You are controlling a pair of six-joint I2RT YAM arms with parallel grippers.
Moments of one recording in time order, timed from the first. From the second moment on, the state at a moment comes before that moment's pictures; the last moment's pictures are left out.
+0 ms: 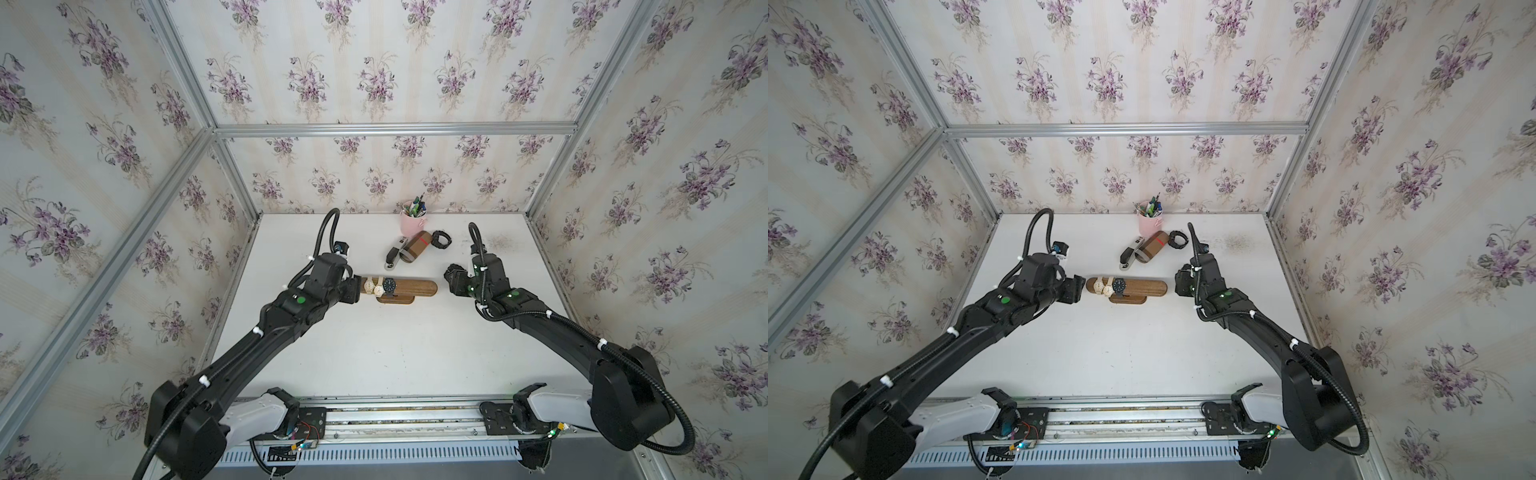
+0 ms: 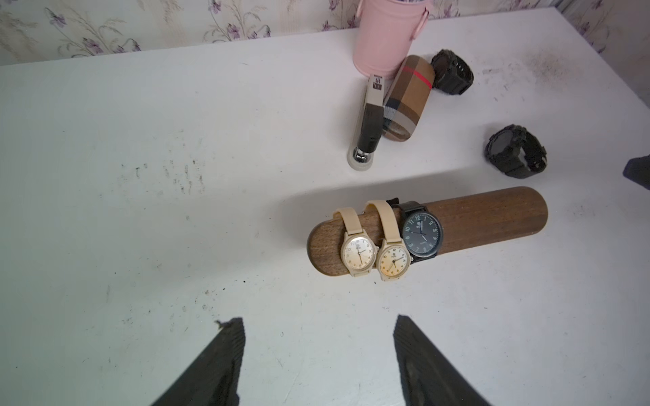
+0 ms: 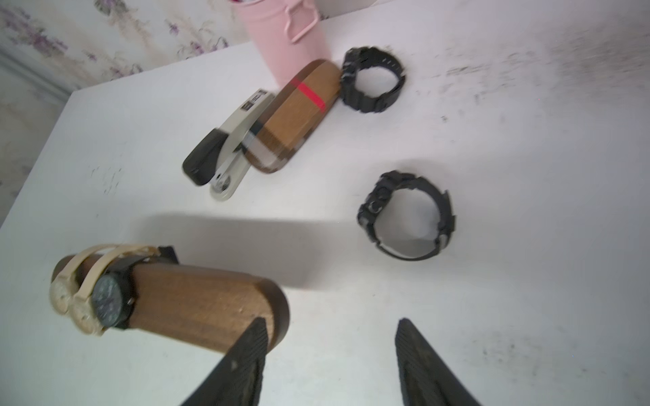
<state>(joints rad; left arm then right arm) -0.51 1.12 0.90 -0.46 -0.19 -0.25 0.40 1.30 0.79 -0.18 0.06 0.43</state>
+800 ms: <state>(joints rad) -0.41 0.67 0.50 -0.33 -0.35 -0.46 0.18 2.06 1.50 -0.27 -0.04 0.41</state>
